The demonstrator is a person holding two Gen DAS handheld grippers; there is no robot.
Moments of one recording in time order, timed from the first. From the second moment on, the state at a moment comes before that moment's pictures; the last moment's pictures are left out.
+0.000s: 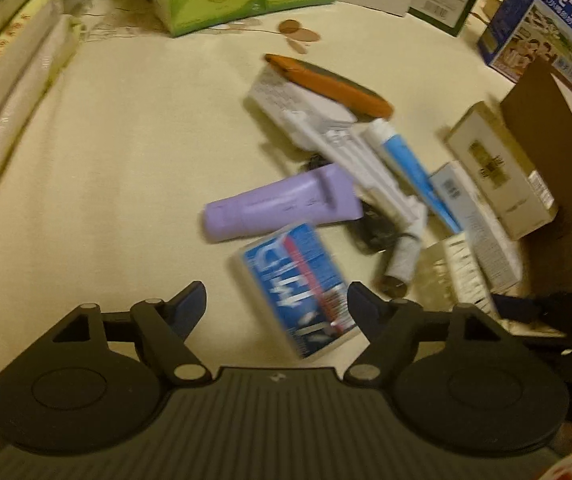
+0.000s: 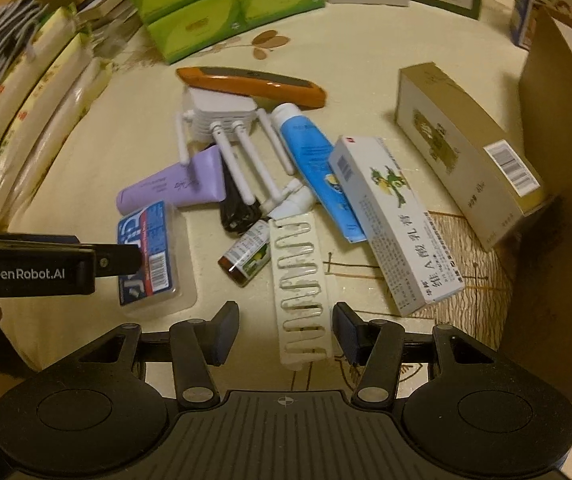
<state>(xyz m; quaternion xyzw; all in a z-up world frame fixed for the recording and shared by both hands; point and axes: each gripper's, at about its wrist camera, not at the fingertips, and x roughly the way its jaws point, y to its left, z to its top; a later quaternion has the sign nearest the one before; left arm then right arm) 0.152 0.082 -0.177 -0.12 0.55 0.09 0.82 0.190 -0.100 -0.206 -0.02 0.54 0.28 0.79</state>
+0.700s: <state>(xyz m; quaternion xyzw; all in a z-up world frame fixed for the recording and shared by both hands) 0.166 0.078 -0.202 -0.04 0.56 0.06 0.82 0.198 -0.087 -0.214 -0.03 0.54 0.27 0.80</state>
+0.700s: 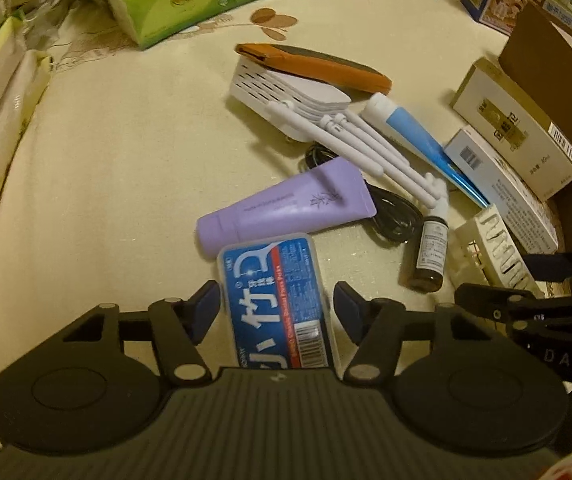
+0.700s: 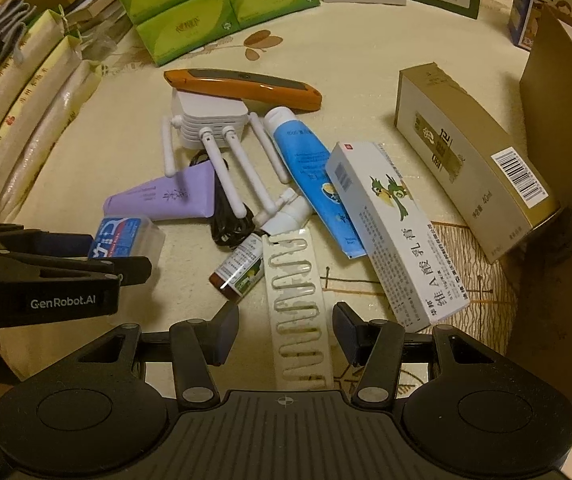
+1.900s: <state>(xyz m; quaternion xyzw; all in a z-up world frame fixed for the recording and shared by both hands) 0.173 -0.035 -0.061 0.02 0.46 -0.05 0.89 0.187 -0.208 -0.085 0.07 0.47 0.21 0.86</state>
